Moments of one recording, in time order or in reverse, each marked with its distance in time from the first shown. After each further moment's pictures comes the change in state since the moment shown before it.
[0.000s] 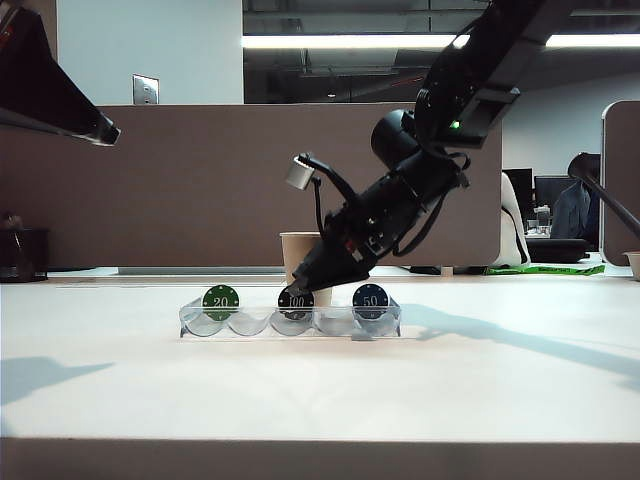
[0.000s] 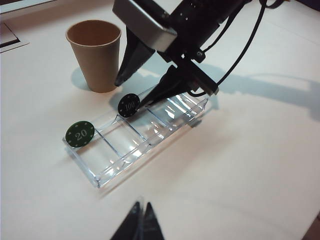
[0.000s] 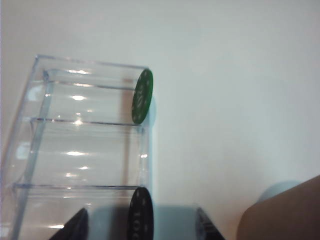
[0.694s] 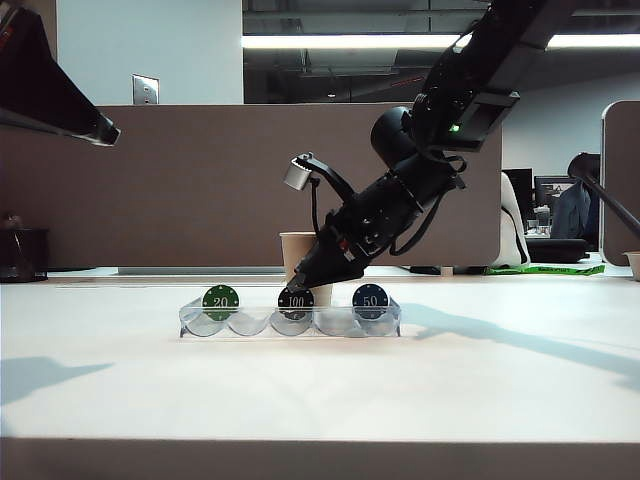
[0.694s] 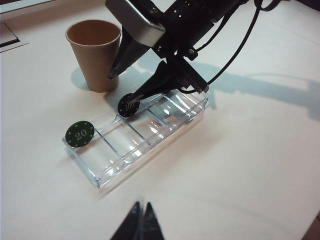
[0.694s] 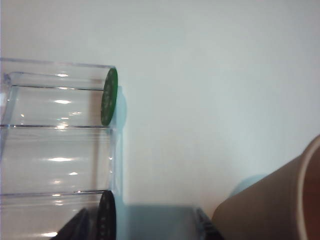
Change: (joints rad) left arm 0.000 0.000 0.000 0.000 0.000 0.000; right arm 0.000 0.007 0.001 0.076 0.041 0.064
